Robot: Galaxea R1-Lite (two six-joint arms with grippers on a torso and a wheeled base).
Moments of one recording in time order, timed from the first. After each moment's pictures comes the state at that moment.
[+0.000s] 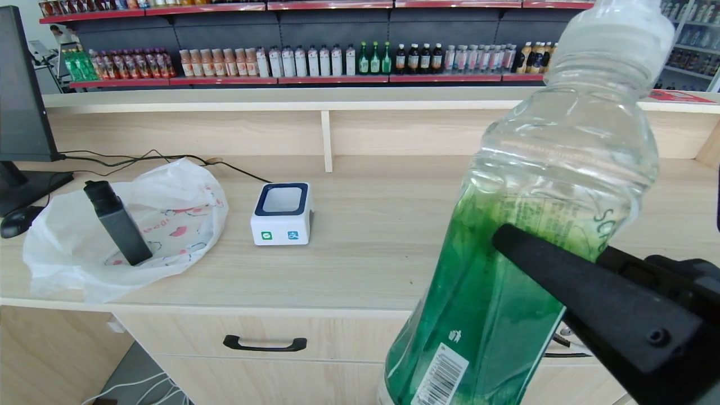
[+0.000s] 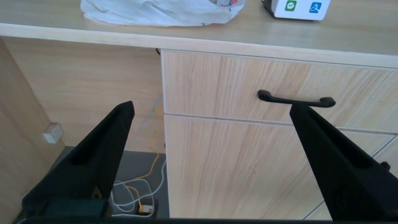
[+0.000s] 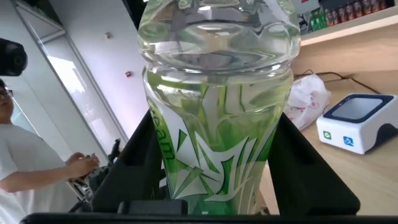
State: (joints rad) left arm 0.00 0.00 0.00 0.00 0.00 0.01; right arm 0.95 1.46 -0.37 -1.57 0.18 0.45
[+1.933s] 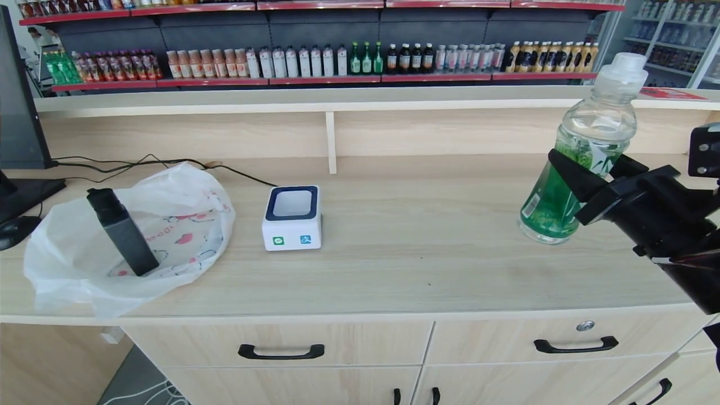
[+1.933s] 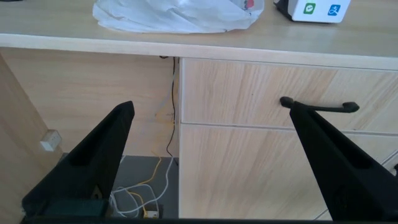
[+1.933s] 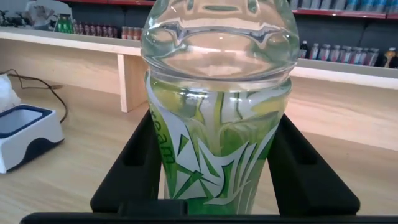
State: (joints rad) left arm 0.00 0.00 0.00 0.00 0.00 0.01; right arm 0.18 1.62 -0.46 -1.57 0.16 -0.06
